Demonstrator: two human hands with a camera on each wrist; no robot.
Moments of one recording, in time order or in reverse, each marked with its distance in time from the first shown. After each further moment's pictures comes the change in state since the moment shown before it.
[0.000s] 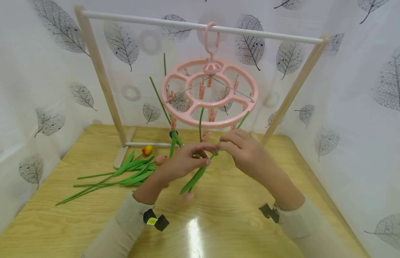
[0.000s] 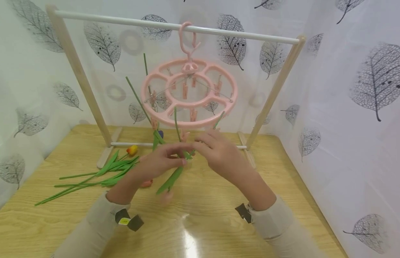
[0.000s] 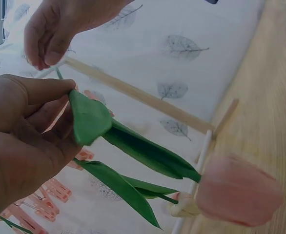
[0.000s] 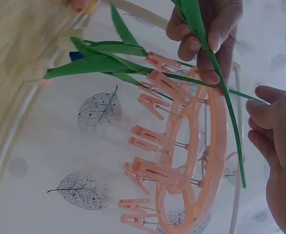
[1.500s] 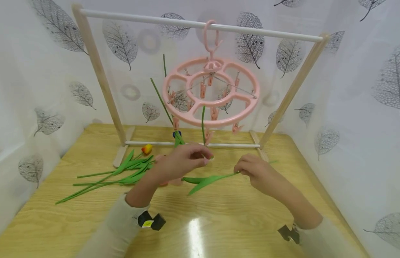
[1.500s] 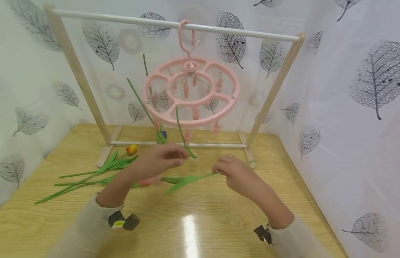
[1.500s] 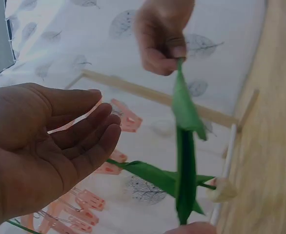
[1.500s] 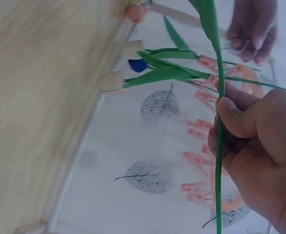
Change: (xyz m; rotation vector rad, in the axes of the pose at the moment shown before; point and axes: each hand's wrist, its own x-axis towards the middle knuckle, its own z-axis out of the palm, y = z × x) left_hand -0.012 0.022 -0.004 0.169 -0.006 -0.055; right_hand -0.088 -0.006 0.000 0.281 -0.309 0.321
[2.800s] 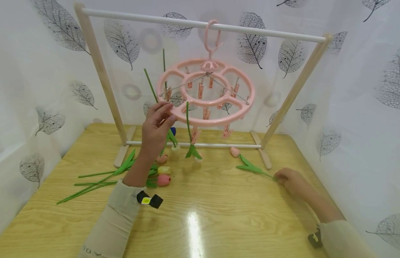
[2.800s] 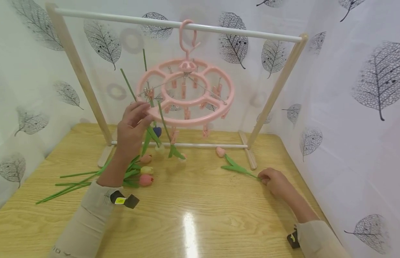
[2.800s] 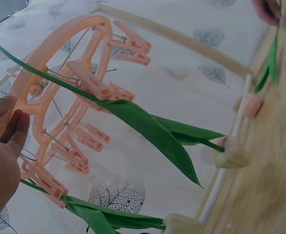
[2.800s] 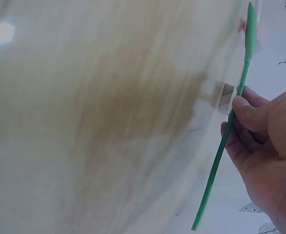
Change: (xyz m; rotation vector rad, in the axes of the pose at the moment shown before) left_hand 0.018 -0.039 -0.056 -0.192 0.783 0.334; right_hand -0.137 0.115 0.016 0.030 -0.180 0.673
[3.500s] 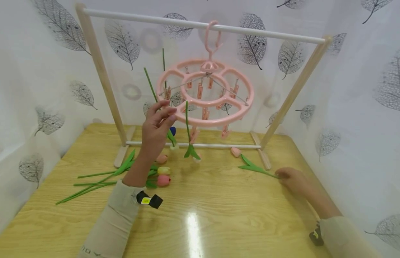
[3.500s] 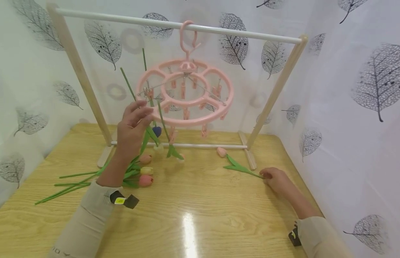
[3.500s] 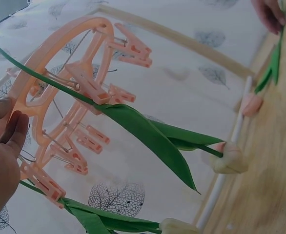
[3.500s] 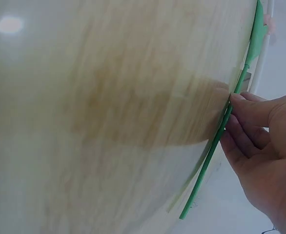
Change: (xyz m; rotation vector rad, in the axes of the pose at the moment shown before) left_hand 0.000 0.000 -0.001 -0.004 0.000 -0.003; right_hand 0.002 0.011 -0.004 0.040 -0.017 0.068
